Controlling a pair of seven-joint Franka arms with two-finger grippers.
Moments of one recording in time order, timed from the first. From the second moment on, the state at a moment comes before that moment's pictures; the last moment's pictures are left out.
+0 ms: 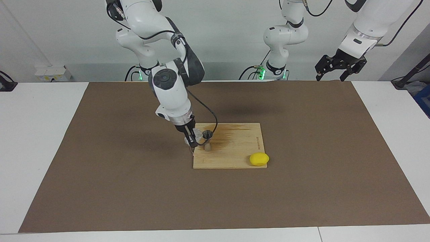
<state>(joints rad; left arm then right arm) 0.07 -0.09 -0.12 -1.61 -0.04 1.46 0.02 0.35 0.40 0.00 -1.58 0.22 2.06 1.53</state>
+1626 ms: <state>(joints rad) 0.07 -0.09 -0.12 -1.61 -0.04 1.46 0.02 -0.17 0.42 -0.01 -1.94 0.83 2.02 0.74</state>
